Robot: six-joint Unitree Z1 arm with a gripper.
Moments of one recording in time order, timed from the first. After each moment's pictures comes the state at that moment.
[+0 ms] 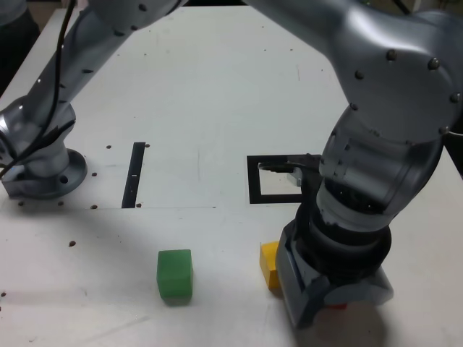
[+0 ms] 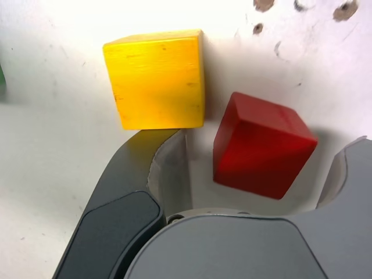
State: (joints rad) arm -0.58 2.36 -2.03 1.34 0.00 -0.77
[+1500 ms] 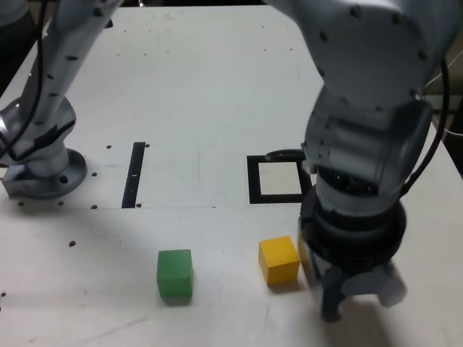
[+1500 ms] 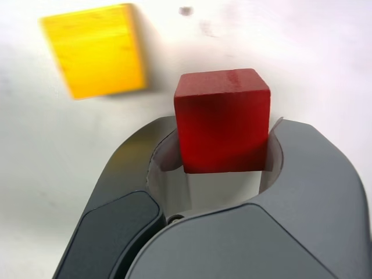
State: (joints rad) arm -0.61 2.27 -1.99 1.22 0.11 -0.73
